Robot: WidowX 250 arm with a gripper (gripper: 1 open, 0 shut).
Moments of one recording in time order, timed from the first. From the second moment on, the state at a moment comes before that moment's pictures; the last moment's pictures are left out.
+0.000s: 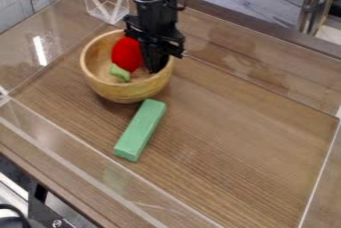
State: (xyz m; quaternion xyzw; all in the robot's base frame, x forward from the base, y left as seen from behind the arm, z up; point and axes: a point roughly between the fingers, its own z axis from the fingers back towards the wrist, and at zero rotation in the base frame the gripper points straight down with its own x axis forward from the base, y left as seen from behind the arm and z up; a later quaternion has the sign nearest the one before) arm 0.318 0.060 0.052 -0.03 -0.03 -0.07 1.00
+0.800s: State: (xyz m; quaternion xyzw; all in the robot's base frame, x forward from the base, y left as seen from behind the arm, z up) arm 0.356 0.069 0.049 -0.04 -0.03 -0.09 0.99
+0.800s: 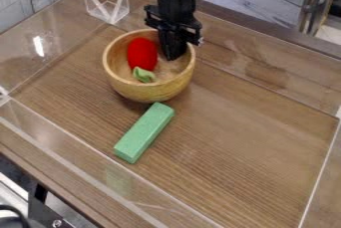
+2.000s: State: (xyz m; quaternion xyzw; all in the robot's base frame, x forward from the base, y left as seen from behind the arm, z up) arm 0.361 0.097 0.097 -0.08 -0.11 -0.02 0.99
